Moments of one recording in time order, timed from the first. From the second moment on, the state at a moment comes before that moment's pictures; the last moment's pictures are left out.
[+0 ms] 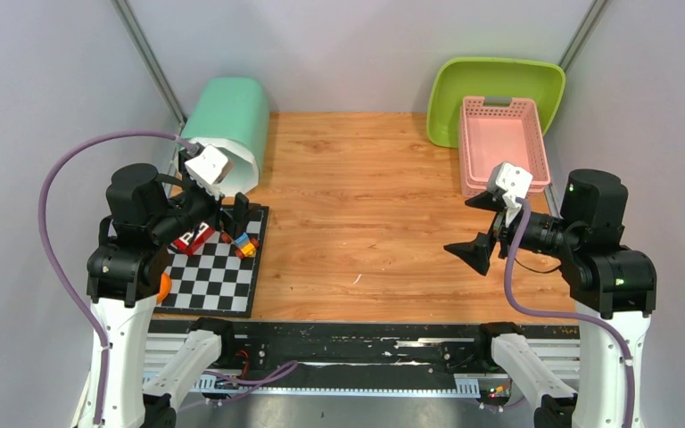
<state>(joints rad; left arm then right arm) -0.11 0.81 1.35 -0.86 0.47 0.33 0.07 0.83 1.49 -1.20 -0.92 -0.58</state>
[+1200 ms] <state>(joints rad) -0.11 0.81 1.09 -0.75 0.51 0.45 0.07 0.83 1.28 -0.91 -0.54 -0.50</state>
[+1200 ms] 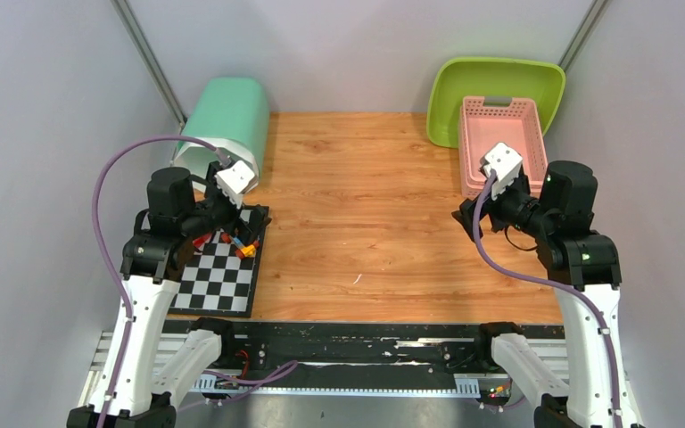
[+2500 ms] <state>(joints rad) -0.11 0.81 1.05 -0.72 0.55 0.44 0.07 1.22 1.27 -0.64 -0.10 -0.40</state>
